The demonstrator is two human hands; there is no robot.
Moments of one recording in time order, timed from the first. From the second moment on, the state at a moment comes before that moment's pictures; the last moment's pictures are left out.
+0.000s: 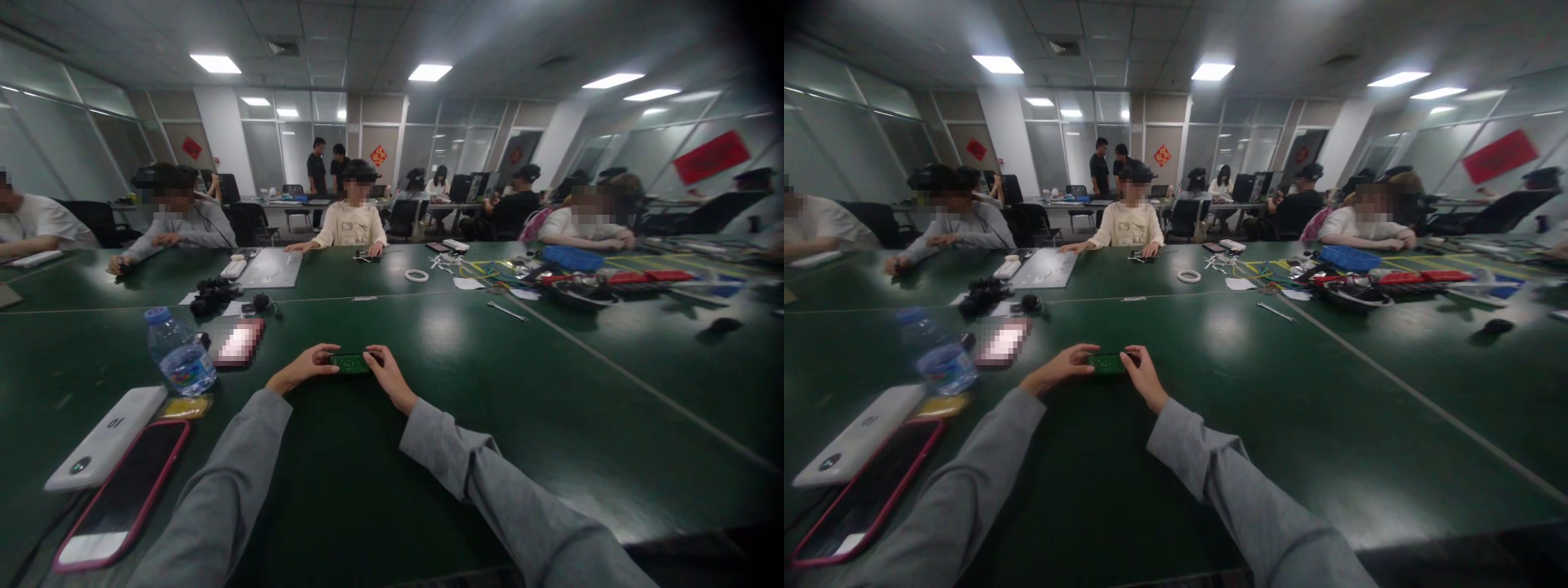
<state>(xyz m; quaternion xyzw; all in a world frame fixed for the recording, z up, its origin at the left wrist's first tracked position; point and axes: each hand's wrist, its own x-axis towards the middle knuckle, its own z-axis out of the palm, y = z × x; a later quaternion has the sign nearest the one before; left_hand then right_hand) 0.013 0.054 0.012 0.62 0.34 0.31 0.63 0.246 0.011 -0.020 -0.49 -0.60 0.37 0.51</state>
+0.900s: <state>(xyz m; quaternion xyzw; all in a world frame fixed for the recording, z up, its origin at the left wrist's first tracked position) 0.020 0.050 0.004 0.61 0.33 0.37 0.62 0.246 0.011 -0.031 -0.45 -0.71 0.26 0.48</state>
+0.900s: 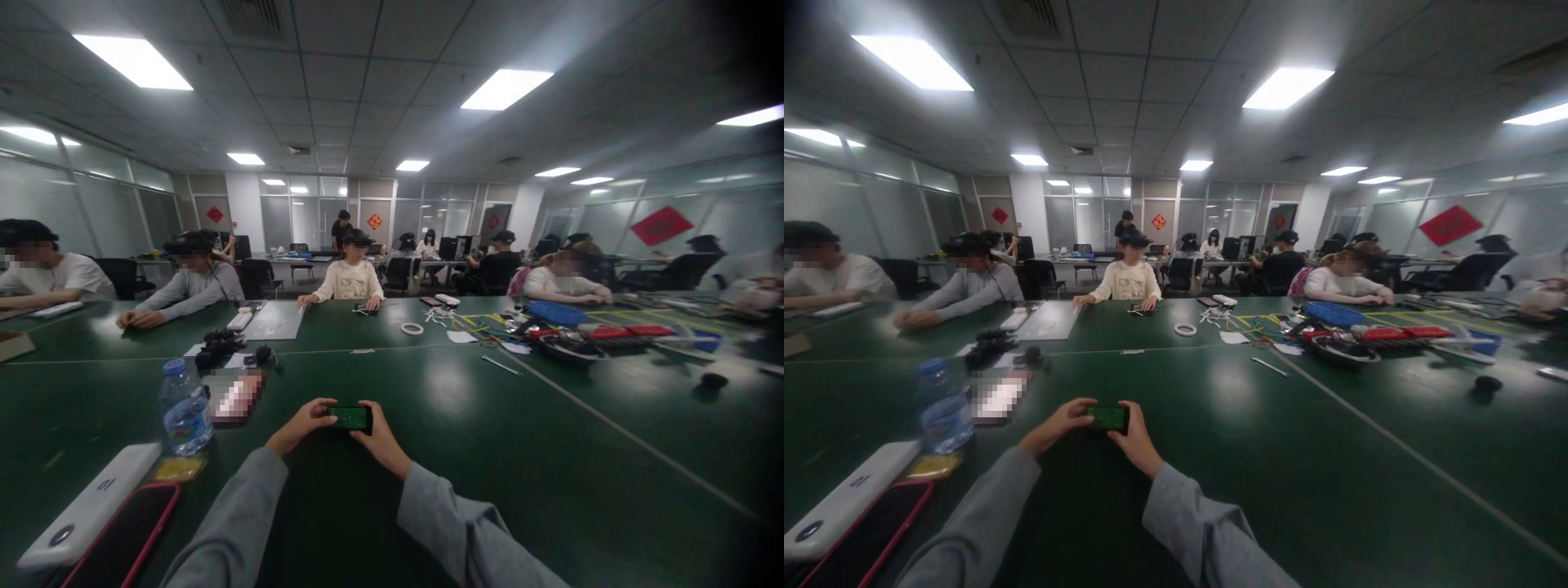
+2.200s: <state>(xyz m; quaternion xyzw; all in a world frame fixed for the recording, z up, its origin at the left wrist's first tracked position) 0.029 0.059 -0.011 0.63 0.37 0.43 0.54 0.238 0.001 -0.019 -0.53 -0.68 0.26 0.44</state>
